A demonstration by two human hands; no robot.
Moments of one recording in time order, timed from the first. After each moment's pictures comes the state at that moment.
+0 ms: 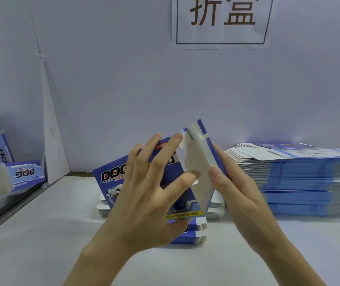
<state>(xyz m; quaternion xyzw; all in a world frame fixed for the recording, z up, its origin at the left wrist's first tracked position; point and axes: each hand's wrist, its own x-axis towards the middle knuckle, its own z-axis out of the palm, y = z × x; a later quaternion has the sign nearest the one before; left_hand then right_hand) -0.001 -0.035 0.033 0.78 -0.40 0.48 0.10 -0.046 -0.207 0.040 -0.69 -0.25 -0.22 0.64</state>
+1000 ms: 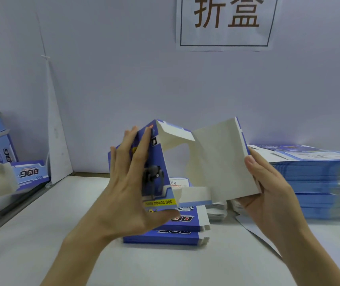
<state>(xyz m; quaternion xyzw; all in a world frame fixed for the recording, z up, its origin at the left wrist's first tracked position) 0.015 -0.001 0.036 0.81 -0.38 0.33 0.32 -0.040 -0.235 0.050 -0.53 -0.11 -0.17 0.82</state>
